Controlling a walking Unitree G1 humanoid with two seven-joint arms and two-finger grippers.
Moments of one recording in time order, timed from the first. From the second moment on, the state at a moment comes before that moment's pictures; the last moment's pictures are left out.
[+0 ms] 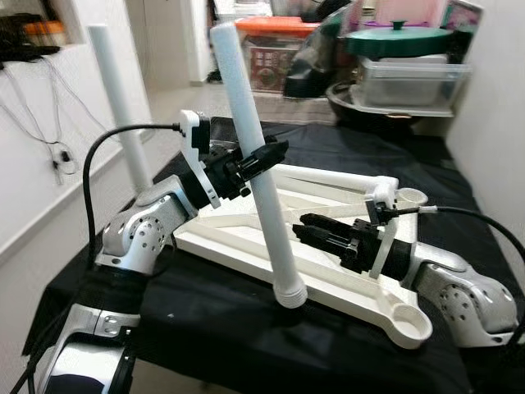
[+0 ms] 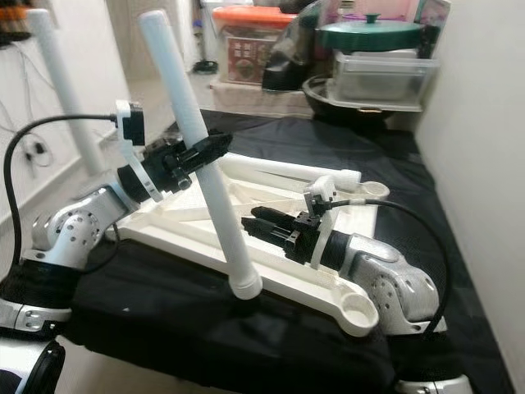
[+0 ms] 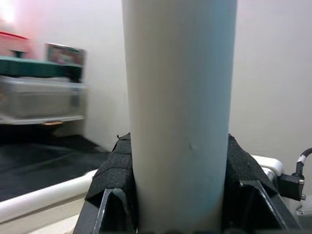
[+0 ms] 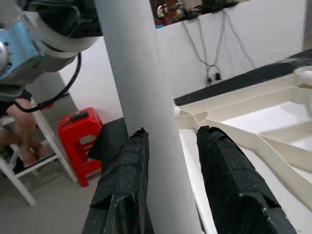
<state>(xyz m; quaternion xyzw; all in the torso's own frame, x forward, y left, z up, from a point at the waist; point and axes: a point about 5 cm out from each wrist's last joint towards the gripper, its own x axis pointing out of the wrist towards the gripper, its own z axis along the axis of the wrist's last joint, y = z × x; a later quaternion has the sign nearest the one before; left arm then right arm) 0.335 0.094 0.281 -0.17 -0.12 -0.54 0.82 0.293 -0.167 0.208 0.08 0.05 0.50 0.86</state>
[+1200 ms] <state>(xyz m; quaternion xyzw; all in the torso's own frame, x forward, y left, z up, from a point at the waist) 0.340 0.112 0.360 -0.25 -0.24 -0.53 0.77 0.294 -0.176 0.219 0.06 0.03 0.53 0.85</state>
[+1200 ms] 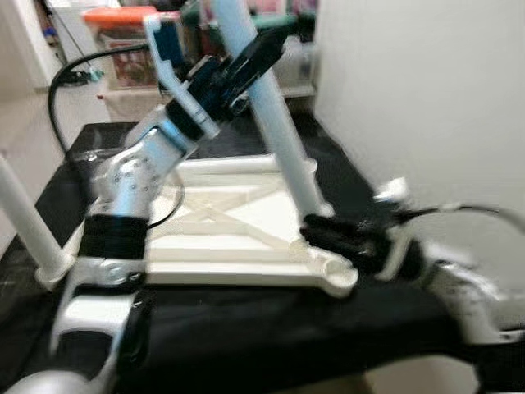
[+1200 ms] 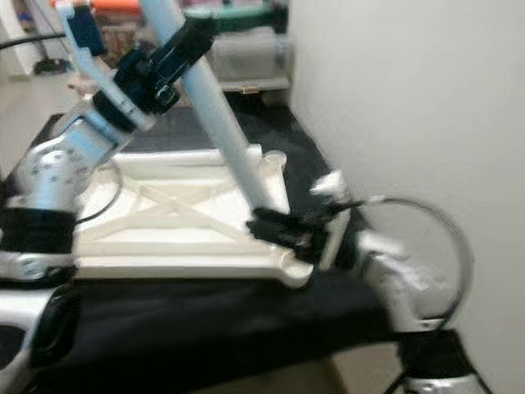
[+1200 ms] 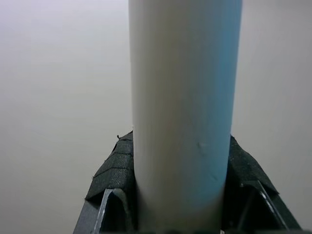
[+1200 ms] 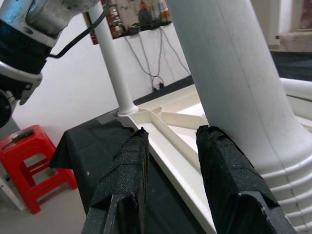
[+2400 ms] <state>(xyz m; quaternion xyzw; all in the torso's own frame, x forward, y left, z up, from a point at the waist) 0.362 0.095 0.314 -0.03 -0.19 -0.49 0.85 0.275 -0.185 0.250 -0.02 0.02 0.61 0.79</state>
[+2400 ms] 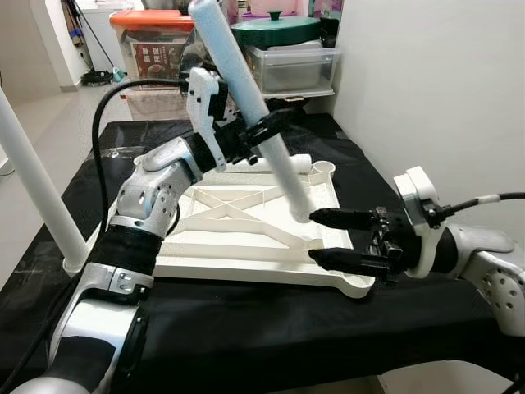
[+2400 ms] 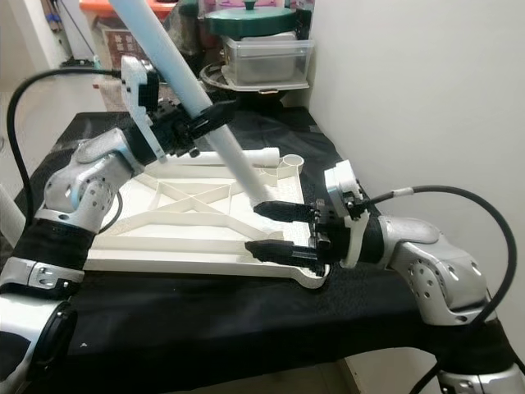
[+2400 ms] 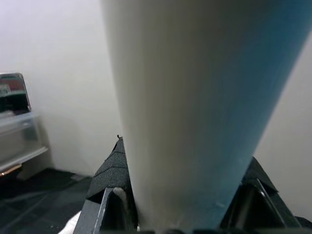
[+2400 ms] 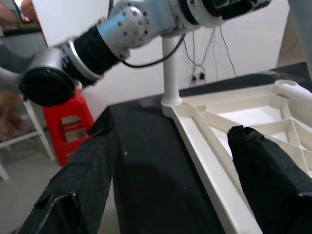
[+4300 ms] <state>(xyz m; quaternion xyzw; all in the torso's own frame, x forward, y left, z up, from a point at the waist) 0.352 0.073 0.306 -0.03 -0.17 -0.59 0.79 0.330 -0.172 0.255 -0.10 -0.01 0.48 0.87</state>
